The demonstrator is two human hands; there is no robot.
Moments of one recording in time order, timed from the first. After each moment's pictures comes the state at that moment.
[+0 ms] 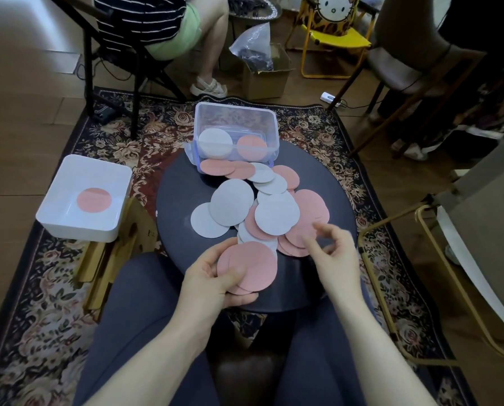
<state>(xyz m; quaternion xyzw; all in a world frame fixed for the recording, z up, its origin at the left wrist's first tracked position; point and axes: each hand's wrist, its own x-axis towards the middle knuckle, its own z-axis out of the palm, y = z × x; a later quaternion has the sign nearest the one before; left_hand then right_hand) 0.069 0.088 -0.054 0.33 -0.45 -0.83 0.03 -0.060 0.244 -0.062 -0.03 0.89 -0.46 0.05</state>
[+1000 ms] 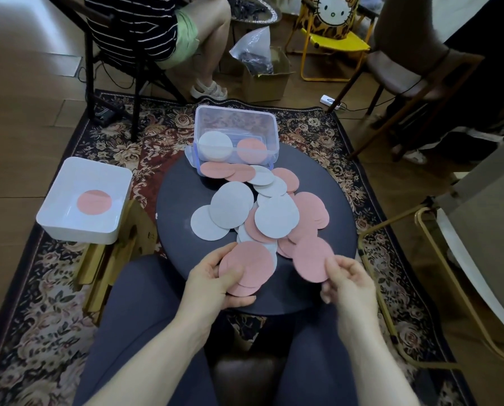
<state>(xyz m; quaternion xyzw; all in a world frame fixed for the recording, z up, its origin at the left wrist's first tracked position) 0.063 0.086 -0.071 0.33 -0.46 -0.82 0.02 -0.034 0.268 -0.068 0.14 0.71 -0.68 0.11</state>
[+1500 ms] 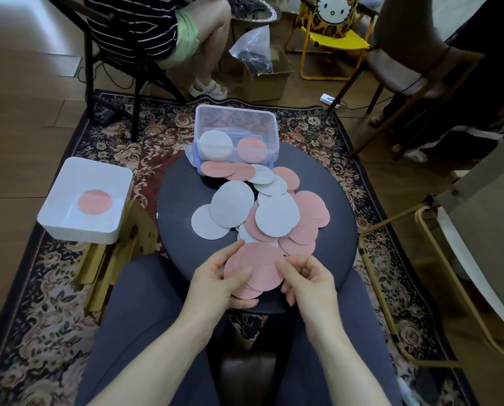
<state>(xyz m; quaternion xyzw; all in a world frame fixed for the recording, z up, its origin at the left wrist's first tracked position) 0.064 0.090 -0.066 0.30 -0.48 -0.82 0.01 -0.007 0.226 -0.059 0.05 0.76 -0.62 0.20</state>
